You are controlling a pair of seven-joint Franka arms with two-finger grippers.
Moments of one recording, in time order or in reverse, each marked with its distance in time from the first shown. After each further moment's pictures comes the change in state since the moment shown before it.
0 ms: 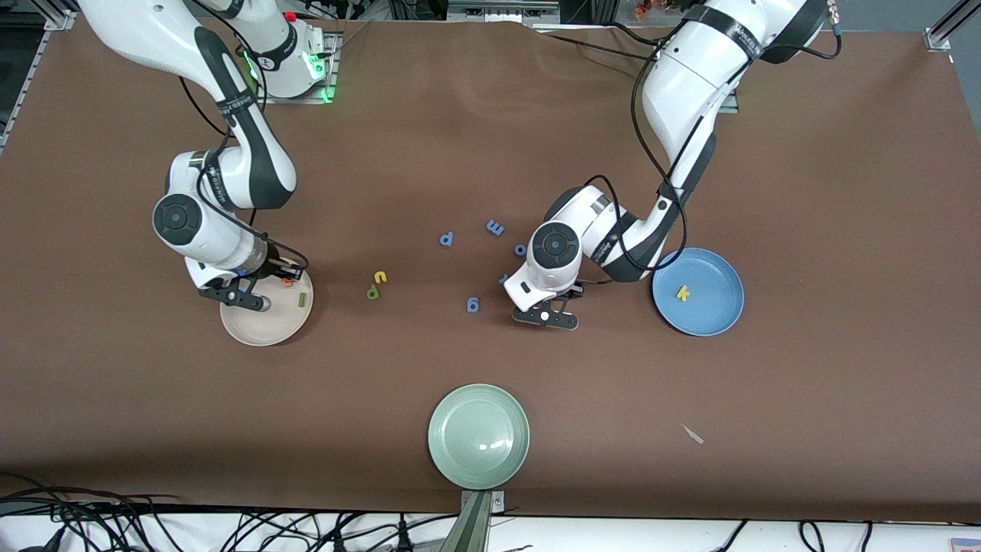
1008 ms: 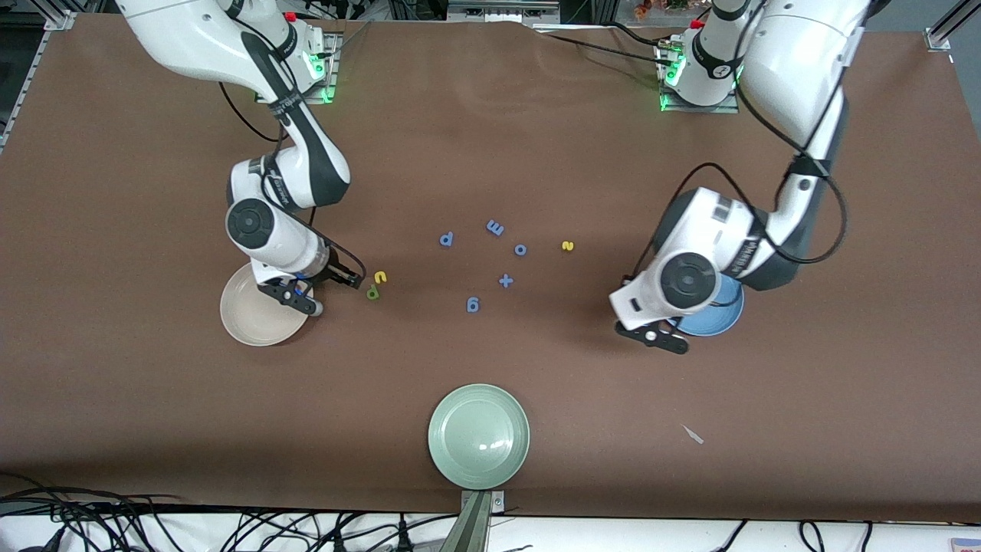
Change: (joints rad) left arm 0.276 -0.225 0.024 -0.072 0.003 -0.354 0.495; right arm 0.054 0.119 0.147 0.138 0.003 0.012 0.403
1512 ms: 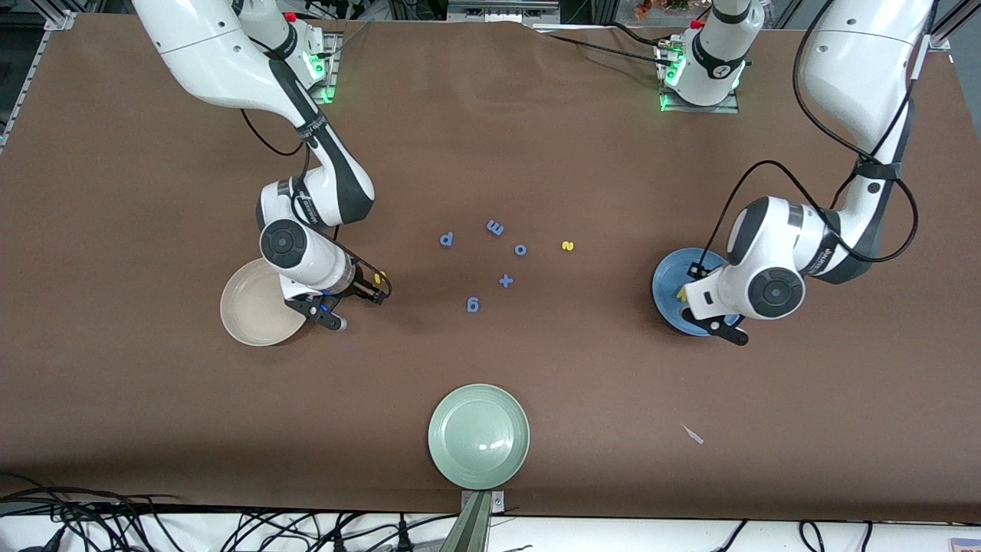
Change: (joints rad) left arm 0.195 -0.066 0.001 -0.272 0.024 0.132 0.232; right arm 0.032 0.113 0.002 0.108 0.000 0.033 0.045
